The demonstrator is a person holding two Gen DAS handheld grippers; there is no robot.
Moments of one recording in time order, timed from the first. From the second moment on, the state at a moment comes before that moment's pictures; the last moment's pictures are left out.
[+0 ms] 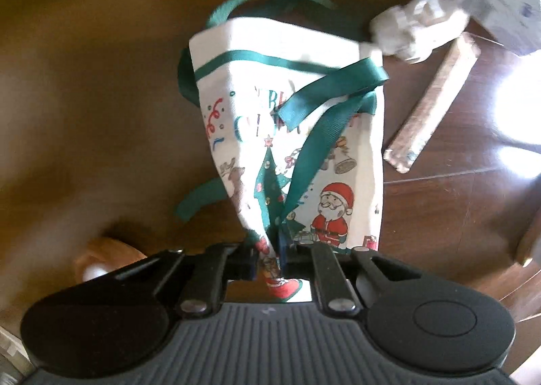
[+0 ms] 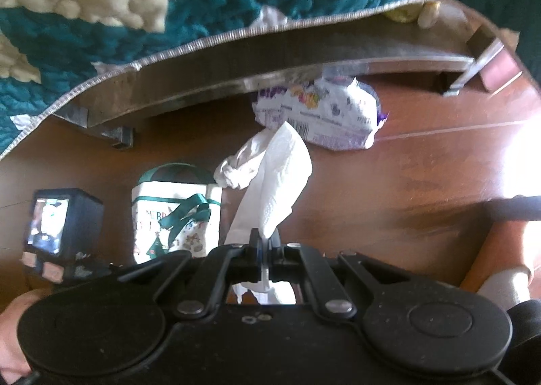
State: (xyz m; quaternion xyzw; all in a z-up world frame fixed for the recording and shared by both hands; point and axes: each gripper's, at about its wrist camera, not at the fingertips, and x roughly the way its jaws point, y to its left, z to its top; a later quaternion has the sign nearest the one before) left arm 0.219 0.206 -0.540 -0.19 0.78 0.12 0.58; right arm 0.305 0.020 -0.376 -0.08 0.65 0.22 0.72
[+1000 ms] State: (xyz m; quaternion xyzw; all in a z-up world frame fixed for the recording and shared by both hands) left arm 0.223 0.125 -0.247 0.10 0.64 0.08 0.76; right arm 0.253 -0.101 -0.159 0.02 0.50 0.26 0.82
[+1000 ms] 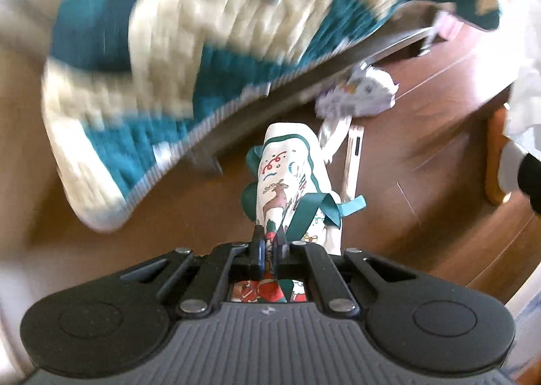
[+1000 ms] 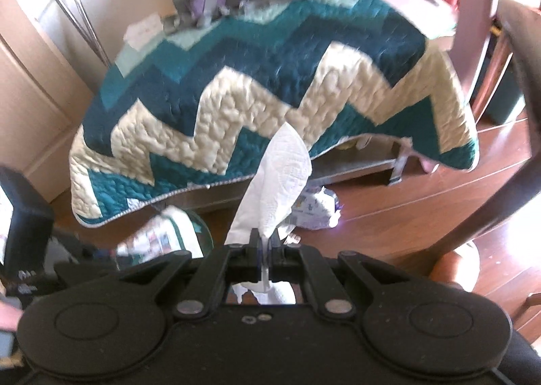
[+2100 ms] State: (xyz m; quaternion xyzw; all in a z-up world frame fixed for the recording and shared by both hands) left arm 0.331 -0.160 0.225 0.28 0.21 -0.04 0.93; right arm 0.278 -0.325 0.168 -0.08 0.21 0.13 0.97
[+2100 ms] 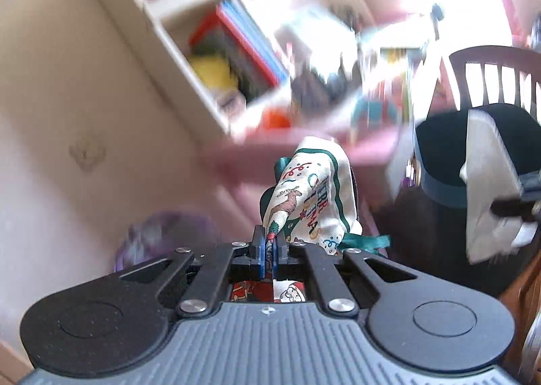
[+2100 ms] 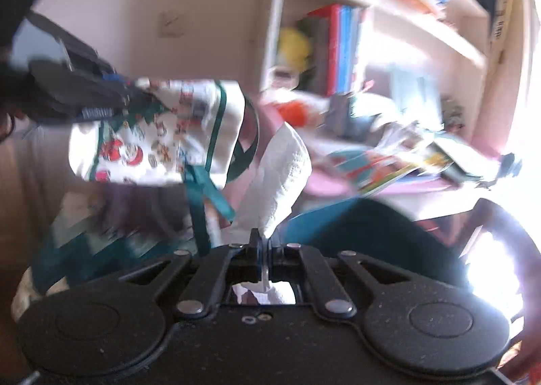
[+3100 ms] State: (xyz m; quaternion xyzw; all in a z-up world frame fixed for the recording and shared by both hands) left arm 0.405 -0.343 0.161 0.22 0.31 -0.17 0.91; right arm 0.335 -0.419 0.114 -0.06 0.30 0.07 0.95
